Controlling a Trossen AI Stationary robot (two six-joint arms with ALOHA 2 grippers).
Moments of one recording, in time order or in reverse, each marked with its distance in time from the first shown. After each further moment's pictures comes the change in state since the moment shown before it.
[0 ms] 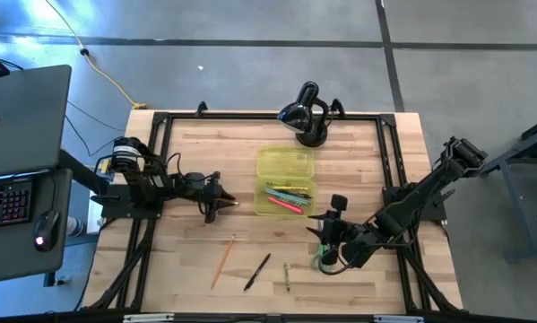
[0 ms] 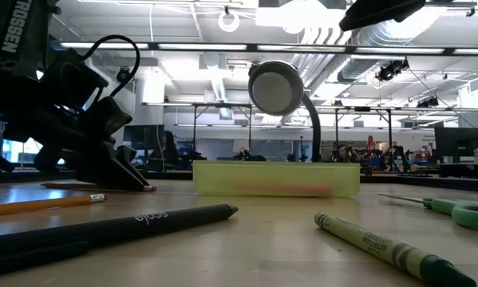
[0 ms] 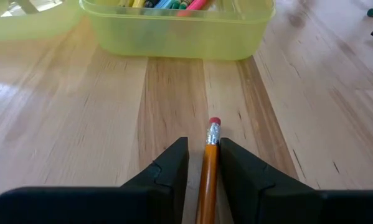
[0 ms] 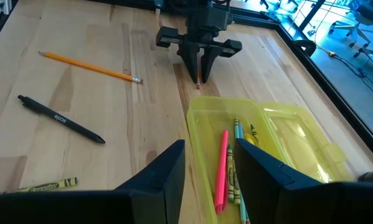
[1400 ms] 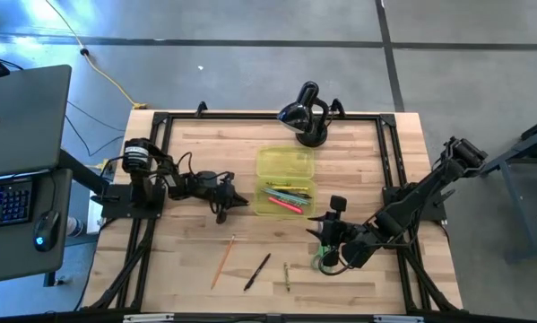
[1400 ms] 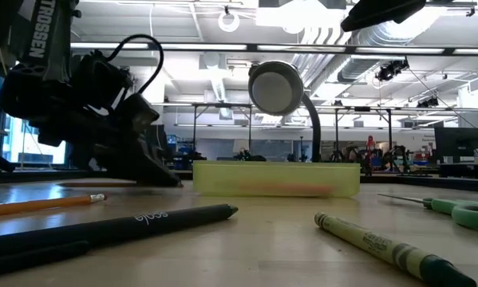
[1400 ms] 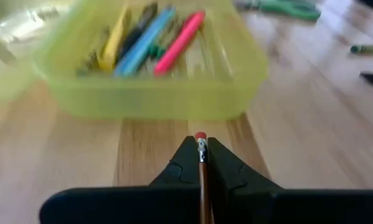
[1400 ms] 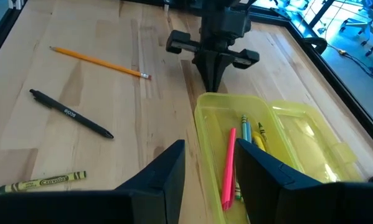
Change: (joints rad) left arm 0.000 0.038 0.157 0.011 0.097 0.003; right arm 0.000 0.000 0.000 0.001 -0.036 -0.008
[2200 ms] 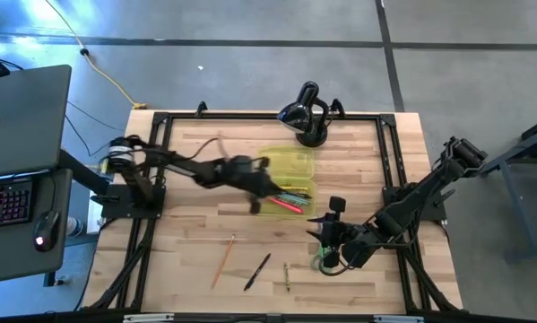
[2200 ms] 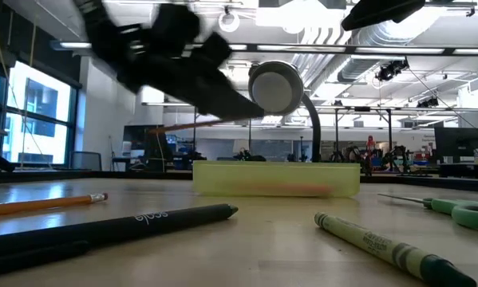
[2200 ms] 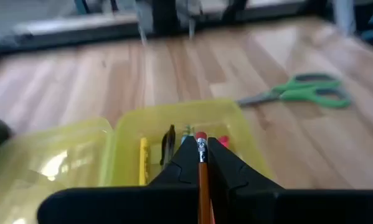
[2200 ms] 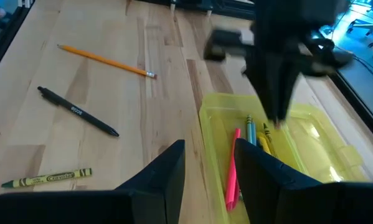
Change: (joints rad) left arm 0.000 -0.122 0.578 -0.677 0.000 0.162; right arm 0.000 0.000 0.000 0.008 -0.021 -0.015
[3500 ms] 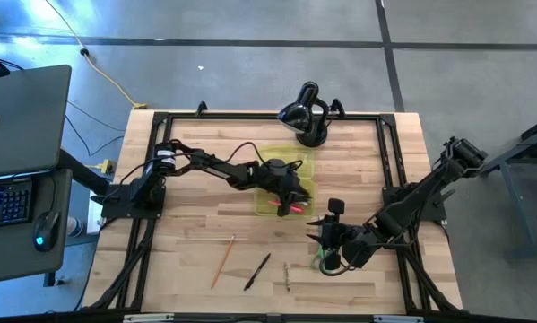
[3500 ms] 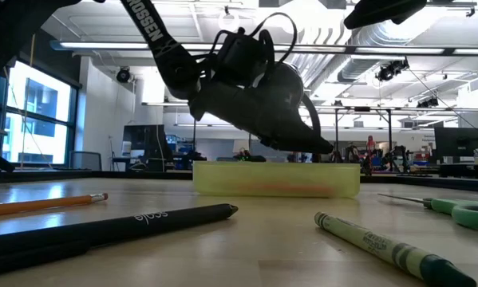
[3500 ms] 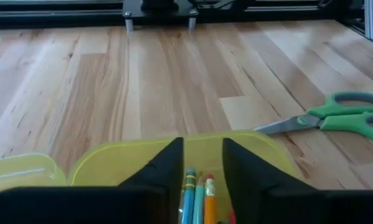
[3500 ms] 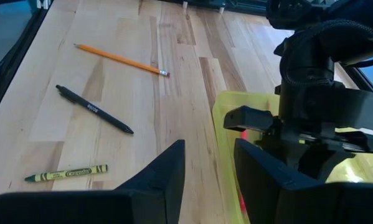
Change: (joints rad) left arm 0.000 0.376 0.386 -0.031 0.059 -0.082; right arm 0.002 0.000 0.000 0.014 -0.049 0.007
